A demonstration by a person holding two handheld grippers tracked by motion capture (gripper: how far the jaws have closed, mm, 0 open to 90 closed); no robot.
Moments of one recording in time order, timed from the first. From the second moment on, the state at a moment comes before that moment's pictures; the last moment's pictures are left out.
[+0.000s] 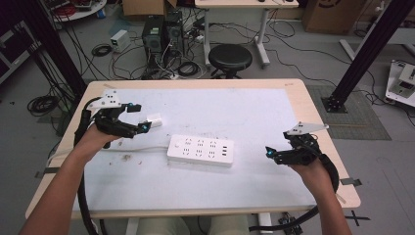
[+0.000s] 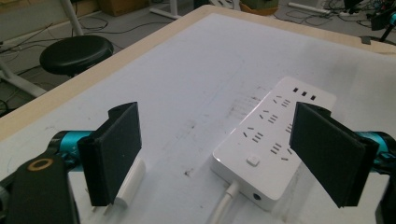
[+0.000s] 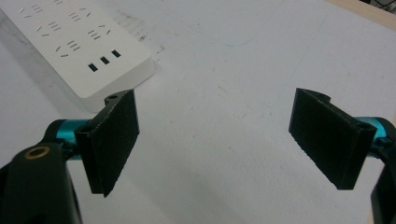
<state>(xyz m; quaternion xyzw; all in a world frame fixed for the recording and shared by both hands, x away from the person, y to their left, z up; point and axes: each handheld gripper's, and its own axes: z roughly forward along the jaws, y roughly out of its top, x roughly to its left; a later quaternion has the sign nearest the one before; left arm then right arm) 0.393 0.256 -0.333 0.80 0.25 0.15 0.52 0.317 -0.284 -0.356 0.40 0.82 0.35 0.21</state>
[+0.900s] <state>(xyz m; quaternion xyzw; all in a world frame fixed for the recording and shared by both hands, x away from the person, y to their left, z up) 0.478 0.263 -0.390 0.83 0.25 0.13 0.48 0.325 -0.285 -0.361 0.41 0.83 0.33 0.20</state>
